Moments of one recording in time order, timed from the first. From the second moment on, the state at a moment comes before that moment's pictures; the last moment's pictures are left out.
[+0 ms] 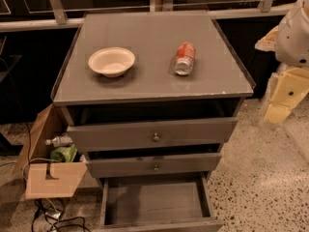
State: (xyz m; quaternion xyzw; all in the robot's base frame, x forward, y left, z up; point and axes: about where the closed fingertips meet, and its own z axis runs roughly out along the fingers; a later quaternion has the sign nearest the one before) arm 0.438 -0.217 0.976 -0.60 0.78 -0.03 0.16
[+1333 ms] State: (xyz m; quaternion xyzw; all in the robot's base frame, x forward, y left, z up) arm 0.438 -0.217 0.976 -0.60 0.78 -0.03 0.16
